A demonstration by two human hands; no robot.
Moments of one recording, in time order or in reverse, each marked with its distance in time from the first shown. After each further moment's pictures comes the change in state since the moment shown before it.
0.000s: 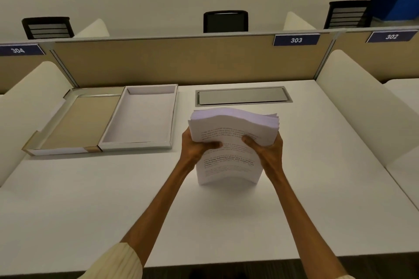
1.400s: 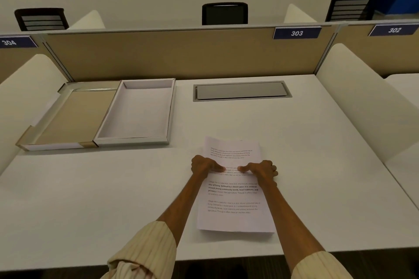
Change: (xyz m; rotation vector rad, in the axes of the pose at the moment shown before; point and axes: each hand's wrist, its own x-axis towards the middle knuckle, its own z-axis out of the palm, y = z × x) left_hand -0.014 -0.061 0.039 0.329 0.019 -0.880; right_hand -0.012 0.078 -0.004 -0.721 0.032 1.000
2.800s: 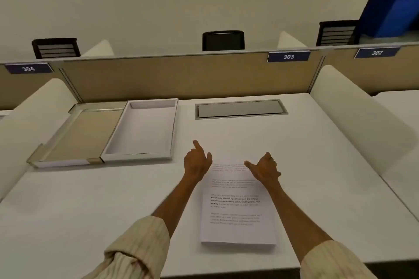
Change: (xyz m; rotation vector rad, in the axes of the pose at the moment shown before) left_hand -0.014 0.028 -0.029 0.728 0.420 0.597; right_hand -0.011 -0.021 -0.025 -0.228 0.116 -0.384
